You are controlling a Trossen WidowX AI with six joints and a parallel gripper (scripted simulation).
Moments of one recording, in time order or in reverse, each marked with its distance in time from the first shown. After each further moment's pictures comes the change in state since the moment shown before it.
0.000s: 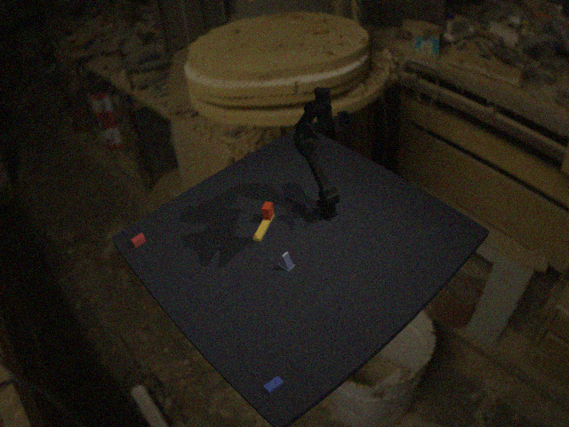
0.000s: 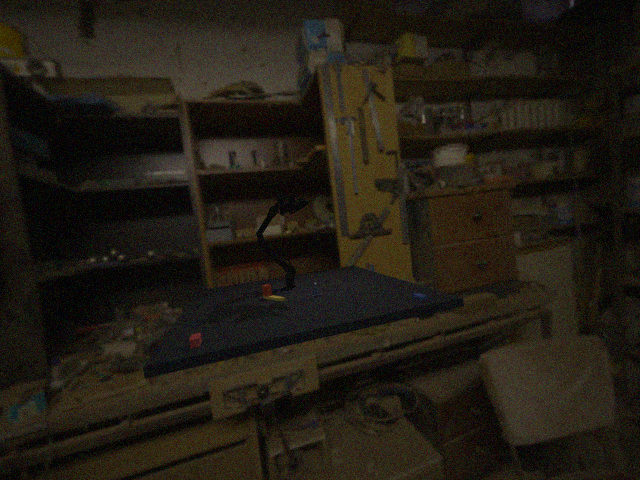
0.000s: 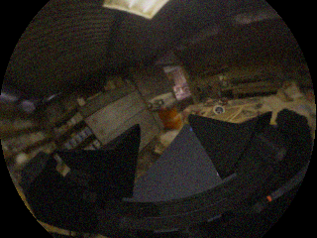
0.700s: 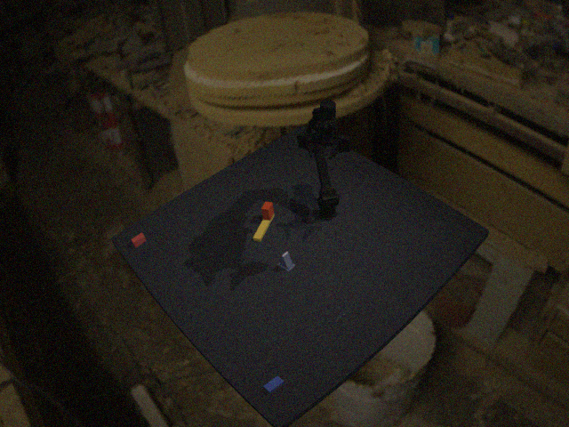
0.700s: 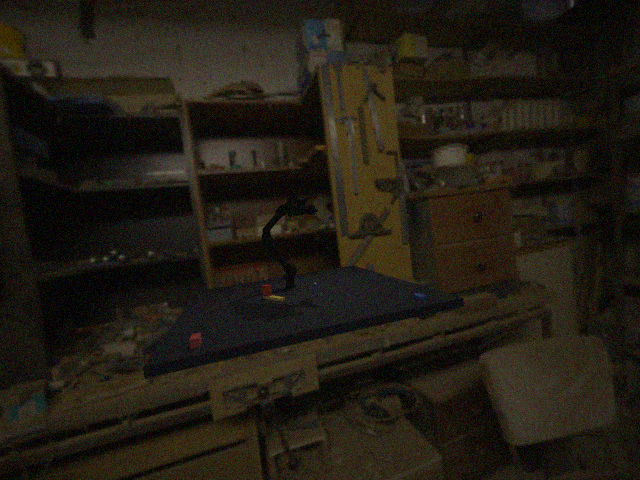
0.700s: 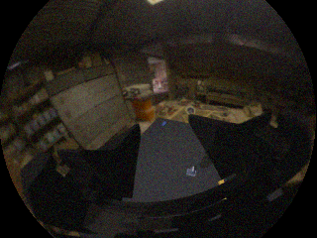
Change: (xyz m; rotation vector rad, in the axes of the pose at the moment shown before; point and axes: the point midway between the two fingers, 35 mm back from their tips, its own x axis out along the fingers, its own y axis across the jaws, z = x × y) arm 0.052 -0.036 -0.042 -0.276 0.162 -0.238
